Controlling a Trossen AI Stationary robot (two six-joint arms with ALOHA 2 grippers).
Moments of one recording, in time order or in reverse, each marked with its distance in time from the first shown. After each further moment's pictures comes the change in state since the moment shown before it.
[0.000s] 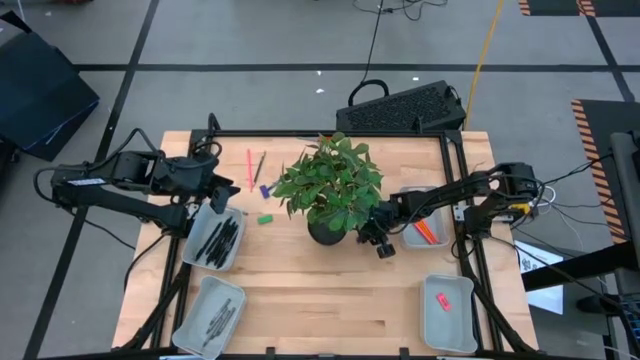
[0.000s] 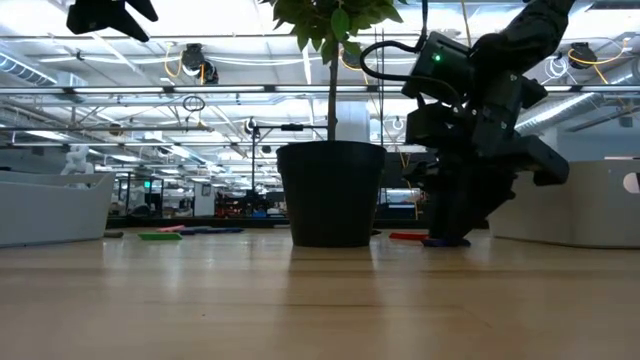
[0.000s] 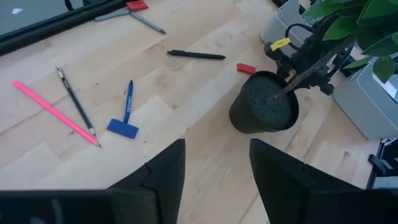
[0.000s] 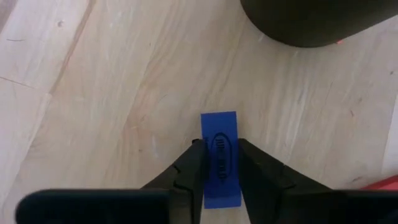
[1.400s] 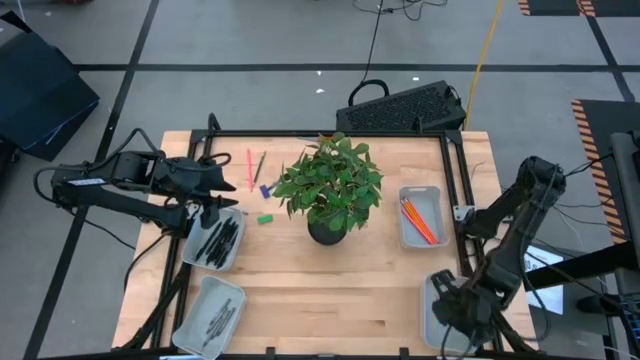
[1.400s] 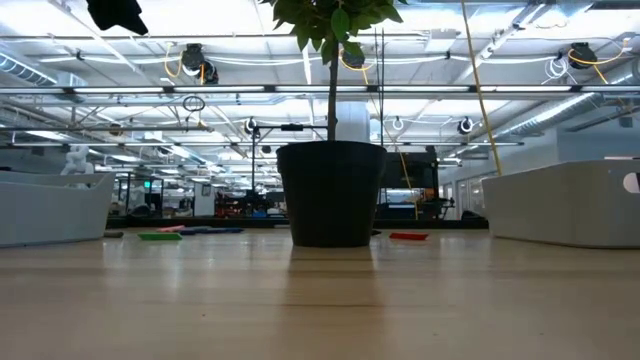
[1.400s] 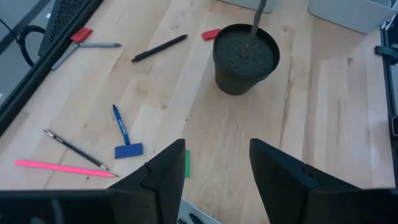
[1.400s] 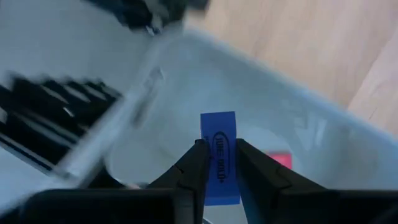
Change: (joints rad) left arm -0.001 0.000 0.000 -0.003 0.142 0.498; right arm 1.045 -0.274 0.346 -0.679 0.082 1.000
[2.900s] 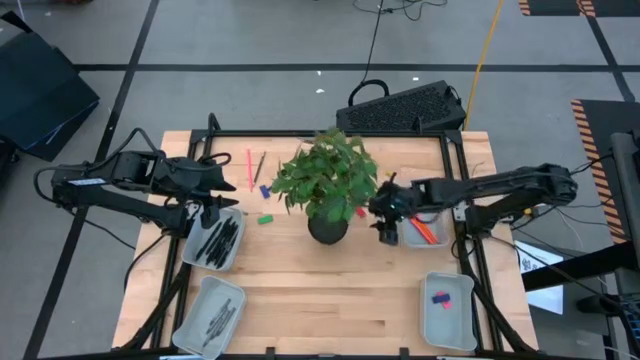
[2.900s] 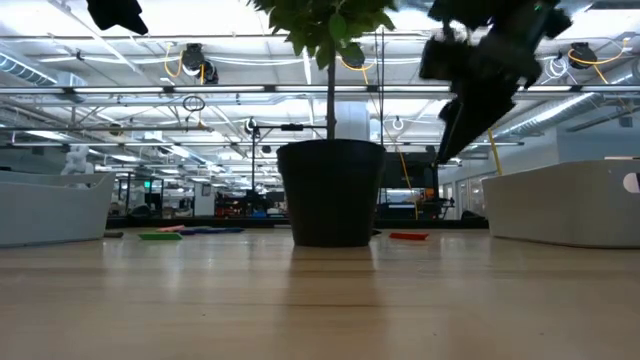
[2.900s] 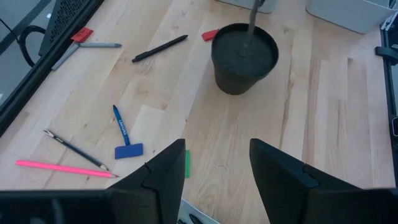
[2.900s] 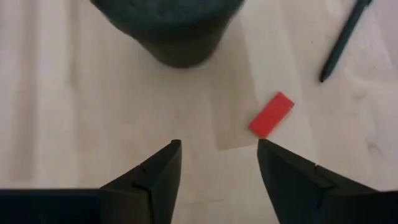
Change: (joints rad) left arm 0.000 0.000 0.000 0.001 -0.002 -0.001; right arm -1.057 -0.058 -0.233 0.392 0.084 -0.564
